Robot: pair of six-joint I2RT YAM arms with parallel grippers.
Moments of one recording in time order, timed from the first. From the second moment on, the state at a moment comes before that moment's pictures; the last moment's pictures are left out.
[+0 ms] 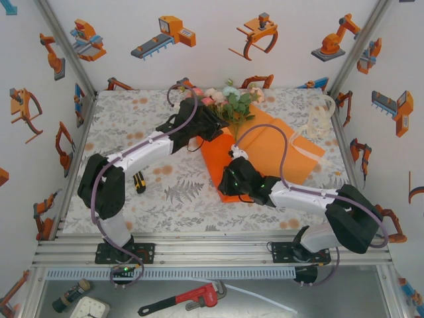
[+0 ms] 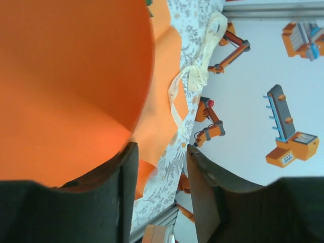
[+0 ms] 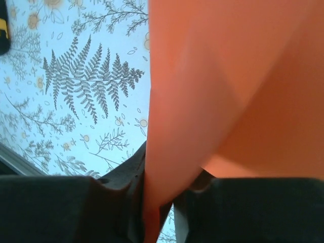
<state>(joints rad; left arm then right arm) -0.70 1.77 1.38 -0.10 0.04 -1.25 0.87 1.38 0.65 0.00 0.04 0.68</state>
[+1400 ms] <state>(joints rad) -0.68 1.98 1.33 -0.12 -0.03 -0.75 0.81 0.94 0.68 -0.29 0.14 0.61</state>
